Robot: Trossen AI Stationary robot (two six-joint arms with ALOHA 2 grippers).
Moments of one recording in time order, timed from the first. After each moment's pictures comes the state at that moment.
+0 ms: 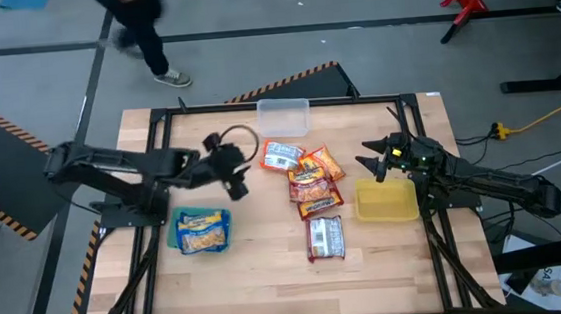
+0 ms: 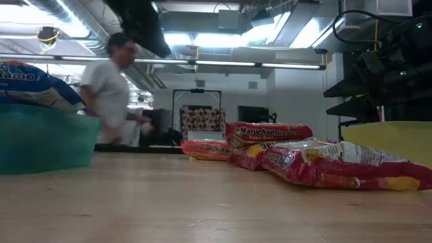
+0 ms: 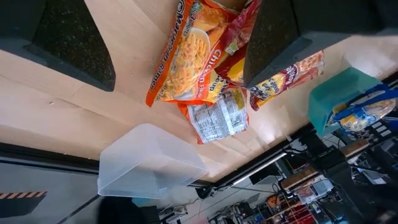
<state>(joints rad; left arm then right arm) -0.07 1.23 1.04 -0.63 -0.56 -0.25 -0.43 0.25 0.01 0.01 -0.01 0.39</state>
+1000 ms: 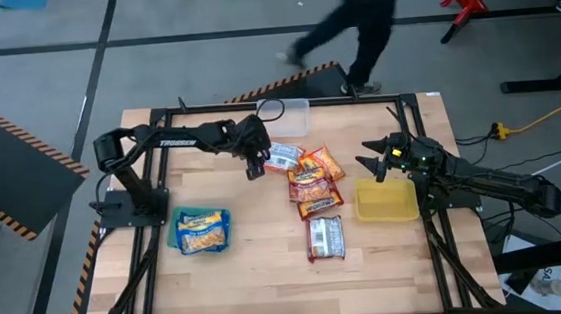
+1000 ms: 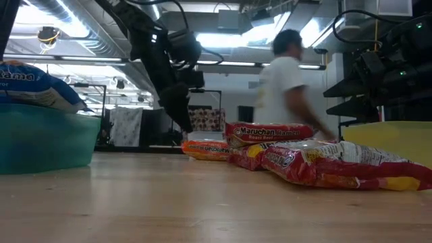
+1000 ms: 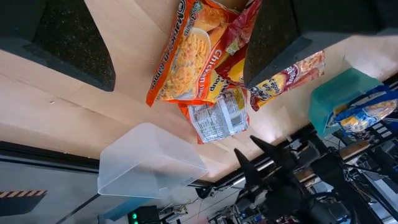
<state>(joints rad) 0.38 1.68 1.04 -0.35 0.02 0.16 -0.43 0.25 0.01 0.01 -0.01 0.38</state>
